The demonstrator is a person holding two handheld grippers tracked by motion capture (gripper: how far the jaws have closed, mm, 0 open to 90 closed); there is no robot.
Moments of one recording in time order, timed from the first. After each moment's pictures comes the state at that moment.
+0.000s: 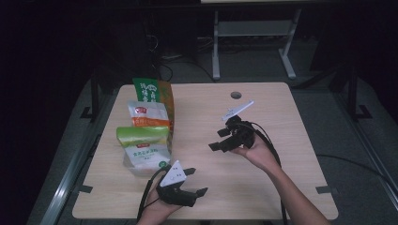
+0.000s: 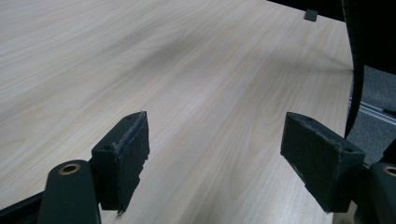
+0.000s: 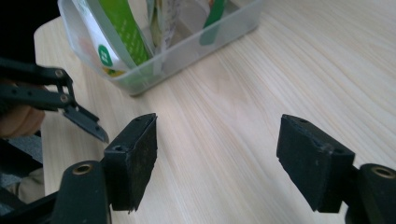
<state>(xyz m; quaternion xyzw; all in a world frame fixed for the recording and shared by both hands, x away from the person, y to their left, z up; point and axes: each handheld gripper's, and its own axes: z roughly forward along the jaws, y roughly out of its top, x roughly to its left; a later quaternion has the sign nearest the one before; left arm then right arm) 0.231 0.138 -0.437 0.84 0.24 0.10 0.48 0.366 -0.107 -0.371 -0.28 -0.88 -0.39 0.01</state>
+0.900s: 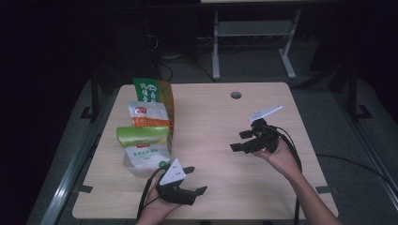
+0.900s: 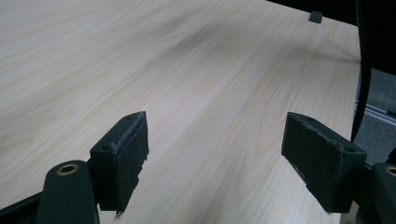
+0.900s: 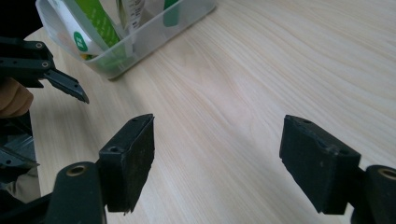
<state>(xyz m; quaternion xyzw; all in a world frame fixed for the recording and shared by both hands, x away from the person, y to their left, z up) 0.234 0.139 -0.436 0.83 0.25 0.10 0.48 0.356 -0.172 -0.381 -0.34 -0.85 -0.41 0.00</state>
